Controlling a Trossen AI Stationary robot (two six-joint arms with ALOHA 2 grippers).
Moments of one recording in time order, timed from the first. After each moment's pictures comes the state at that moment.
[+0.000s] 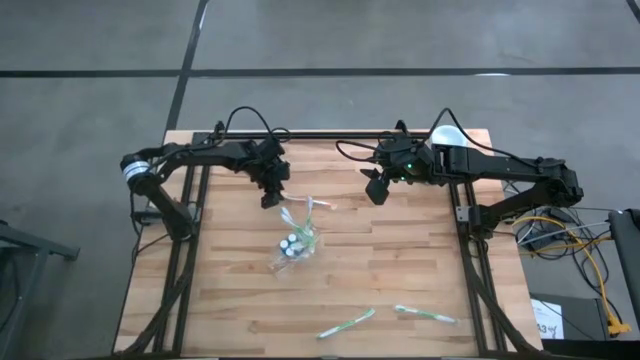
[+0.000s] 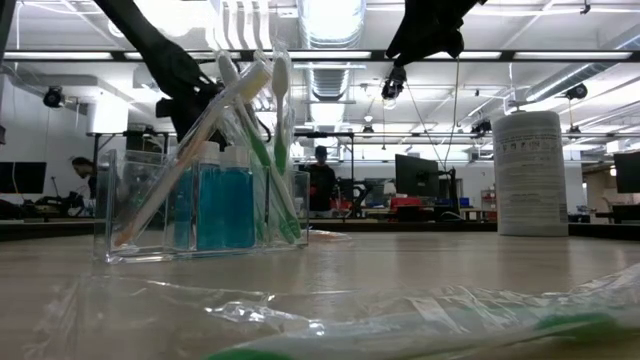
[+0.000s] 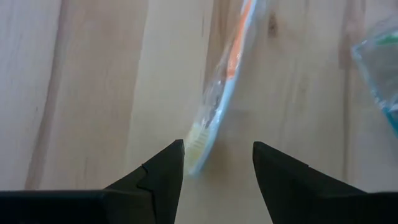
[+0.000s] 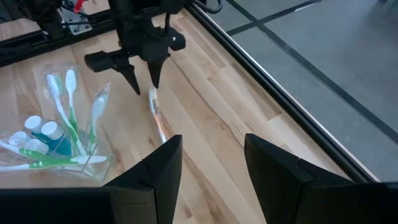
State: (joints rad) left arm 0.58 1.59 0.88 -0.48 0.34 0.36; right arm -0.12 1.27 1.22 -0.62 0.31 0.28
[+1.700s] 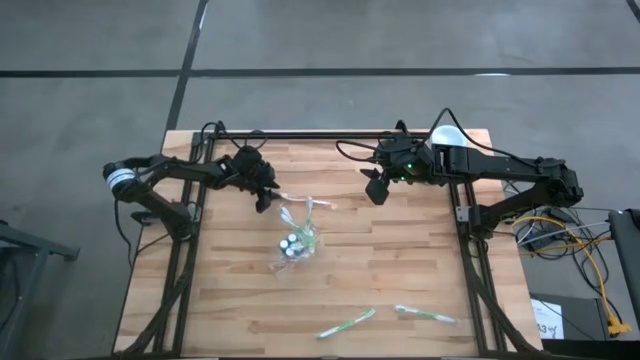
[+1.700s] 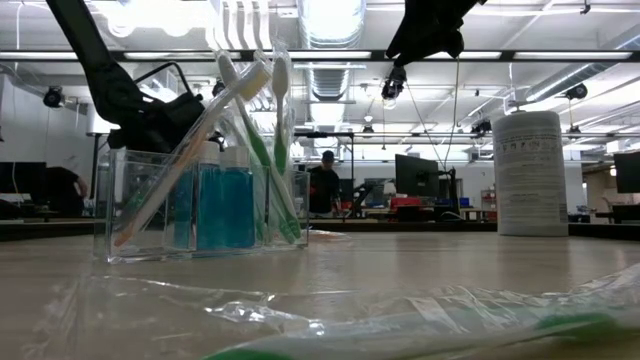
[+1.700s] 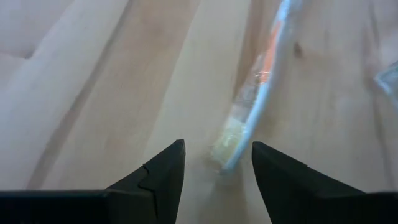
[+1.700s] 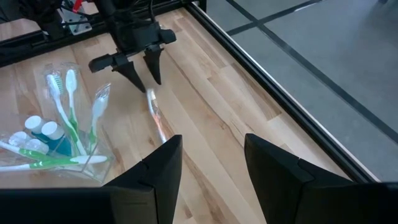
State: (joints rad) left arm 0.67 1.45 0.46 0.16 0.41 0.22; right arm -0.12 1.27 1.22 -0.62 0.31 0.28
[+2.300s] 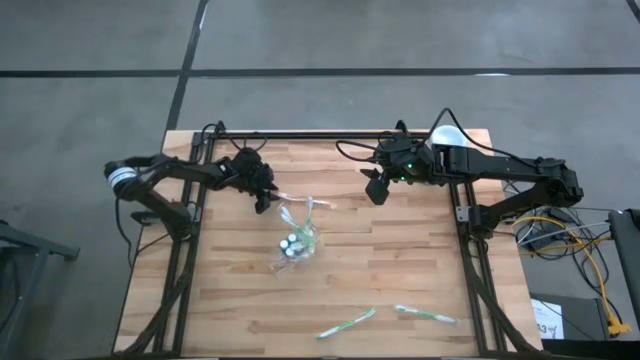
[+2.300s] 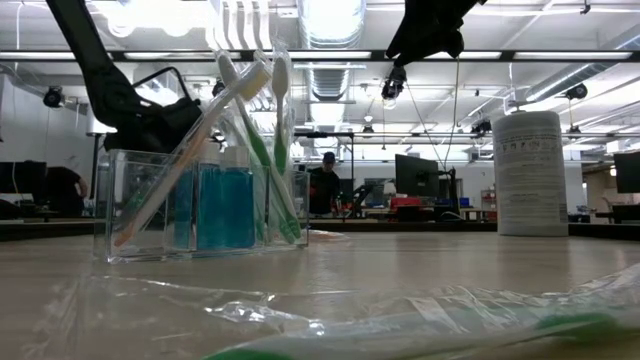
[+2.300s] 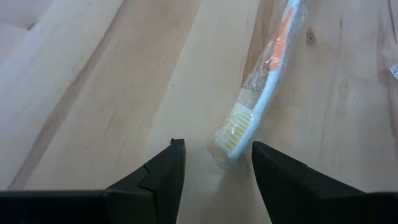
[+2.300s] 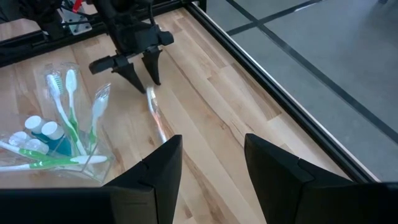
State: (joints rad) left arm 0.67 1.47 0.44 0.17 0.38 0.19; right arm -0.12 1.27 1.22 -0.62 0.31 0.28
